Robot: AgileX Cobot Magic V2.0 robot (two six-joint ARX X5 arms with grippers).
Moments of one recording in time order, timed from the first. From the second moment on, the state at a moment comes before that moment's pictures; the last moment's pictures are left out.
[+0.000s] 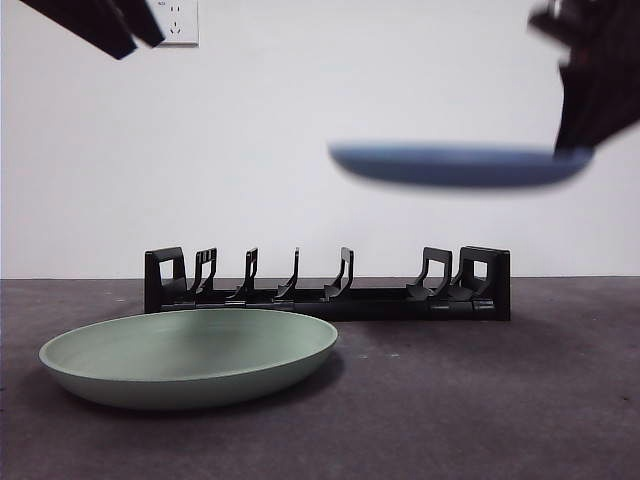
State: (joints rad) left arm -0.82 0.97 0.99 -0.78 -0.02 0.67; right arm 0.09 1.51 1.36 -1.00 -0.42 -0.01
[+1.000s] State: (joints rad) left arm -0.99 1.05 0.99 -0.62 -0.29 1.07; right arm 0.40 1.50 1.51 -1.10 -0.44 0.04
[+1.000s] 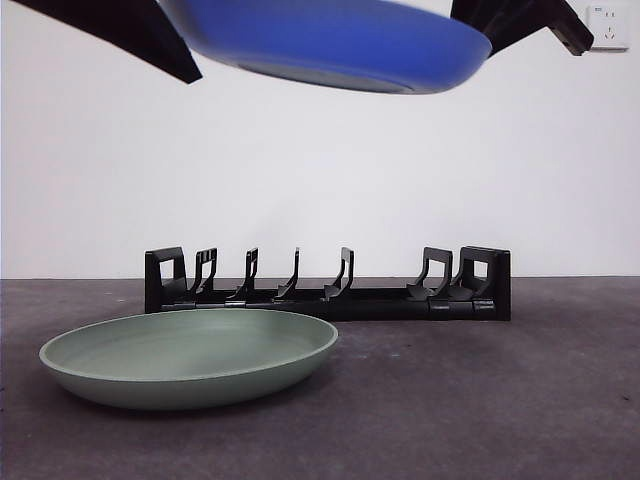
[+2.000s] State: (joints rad) left arm -1.04 1.06 0.99 -0.69 -0.27 1.05; right arm 0.40 1.50 1.51 -1.02 -0.42 0.06
